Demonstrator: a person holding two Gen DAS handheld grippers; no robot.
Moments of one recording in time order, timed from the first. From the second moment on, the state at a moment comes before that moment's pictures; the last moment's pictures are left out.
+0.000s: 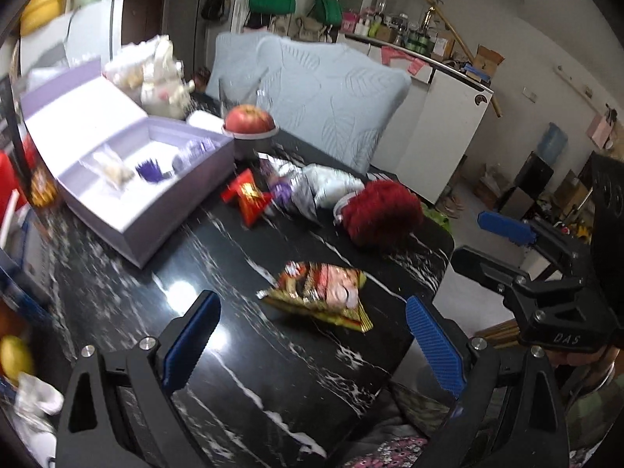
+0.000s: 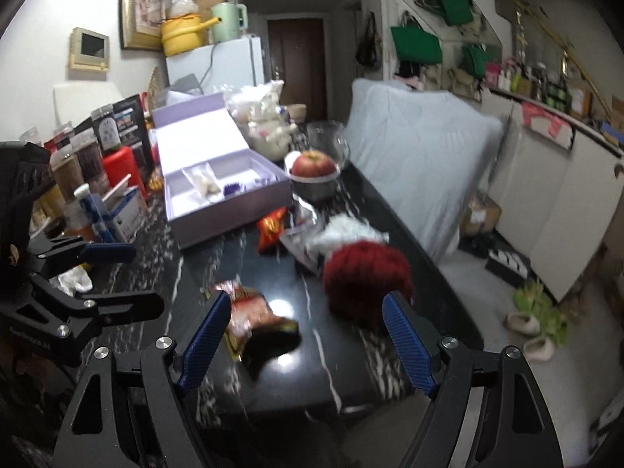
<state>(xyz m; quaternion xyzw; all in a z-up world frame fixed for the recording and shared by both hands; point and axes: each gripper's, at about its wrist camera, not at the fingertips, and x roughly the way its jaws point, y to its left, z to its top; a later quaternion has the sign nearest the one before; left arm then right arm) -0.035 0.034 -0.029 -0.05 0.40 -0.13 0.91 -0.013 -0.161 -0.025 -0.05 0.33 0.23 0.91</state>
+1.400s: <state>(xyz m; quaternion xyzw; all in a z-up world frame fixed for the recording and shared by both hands) 0.048 -0.003 -0.122 -0.03 0.51 -0.16 0.85 0.051 -0.210 -0.093 0.01 0.41 0.17 0.89</state>
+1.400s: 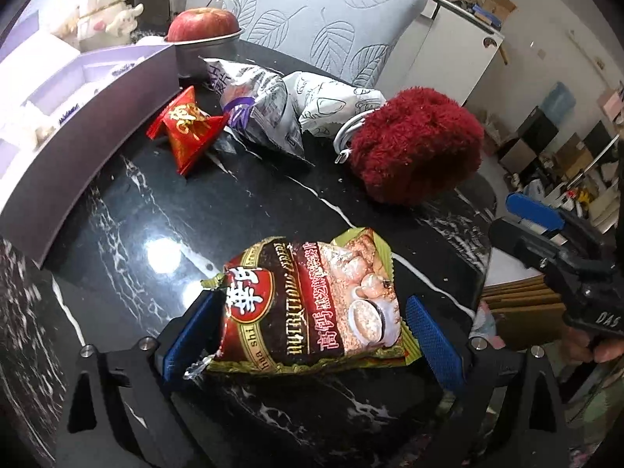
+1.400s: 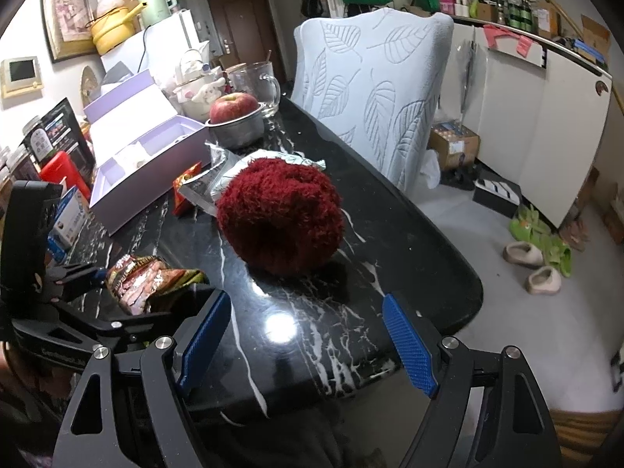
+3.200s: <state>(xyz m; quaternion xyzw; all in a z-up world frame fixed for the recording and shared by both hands) -0.024 0.057 -0.108 -0.09 0.48 -0.09 0.87 0.016 -0.164 -0.113 0.05 0.44 0.32 0.84</state>
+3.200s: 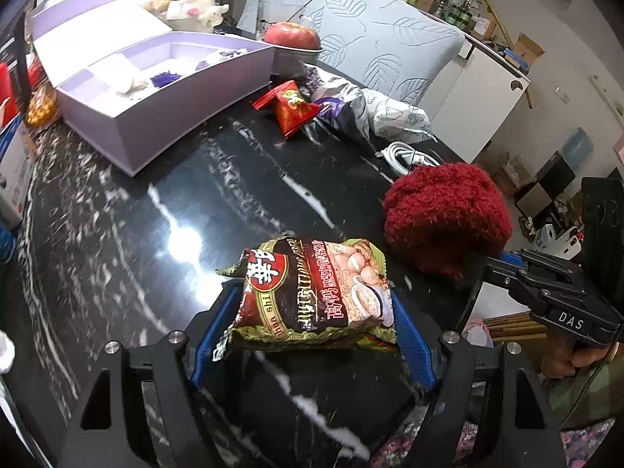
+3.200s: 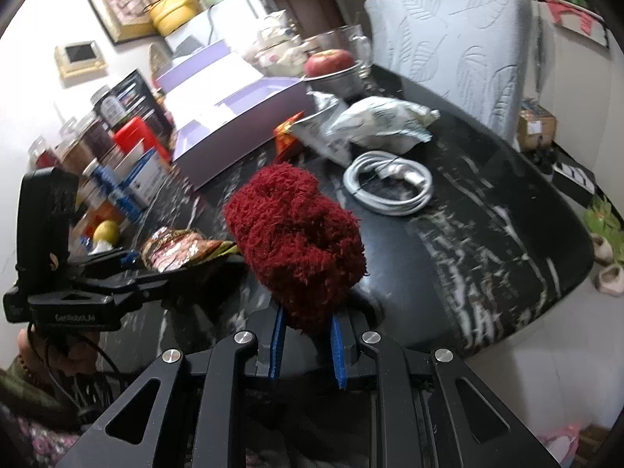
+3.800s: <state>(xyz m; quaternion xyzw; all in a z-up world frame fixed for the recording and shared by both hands) -0.015 0.061 -0.124 -0.05 0.49 -0.05 0.87 0.019 -0.144 -0.099 -0.02 0.40 0.29 0.87</state>
